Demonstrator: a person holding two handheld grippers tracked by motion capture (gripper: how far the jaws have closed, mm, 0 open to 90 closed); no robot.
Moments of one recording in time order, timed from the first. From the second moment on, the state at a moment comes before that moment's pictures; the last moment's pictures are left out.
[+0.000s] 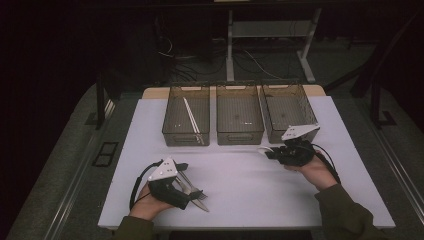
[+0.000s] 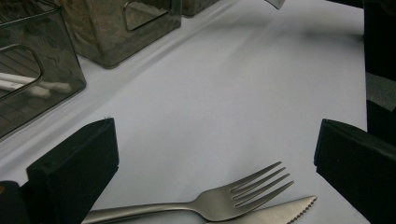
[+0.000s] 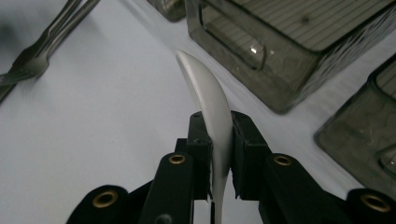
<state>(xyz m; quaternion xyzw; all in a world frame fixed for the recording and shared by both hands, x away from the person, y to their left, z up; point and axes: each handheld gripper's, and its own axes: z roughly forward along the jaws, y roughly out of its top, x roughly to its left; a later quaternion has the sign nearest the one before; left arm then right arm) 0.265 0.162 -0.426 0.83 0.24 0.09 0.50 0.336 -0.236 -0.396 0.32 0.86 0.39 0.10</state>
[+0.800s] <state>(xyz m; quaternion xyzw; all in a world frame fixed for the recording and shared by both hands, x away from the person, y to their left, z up) 0.265 0.163 -0.426 0.83 0.24 0.09 0.50 0.372 -0.204 -0.371 0.32 0.85 0.41 0.11</state>
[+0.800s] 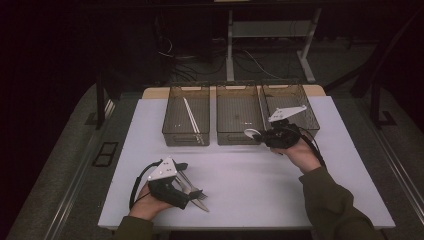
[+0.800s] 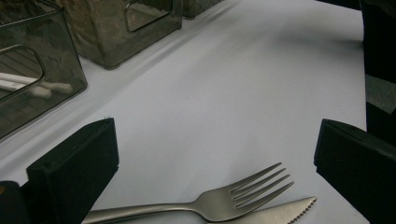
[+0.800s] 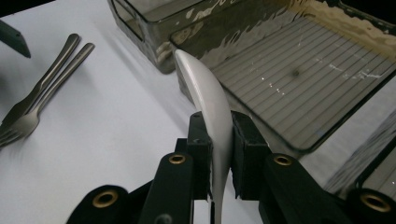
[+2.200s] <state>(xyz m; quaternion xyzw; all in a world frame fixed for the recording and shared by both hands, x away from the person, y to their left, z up) 0.264 0.164 -0.423 0.82 0.24 0.09 0.51 0.466 -0.134 -0.369 0.36 0.85 0.36 0.12</state>
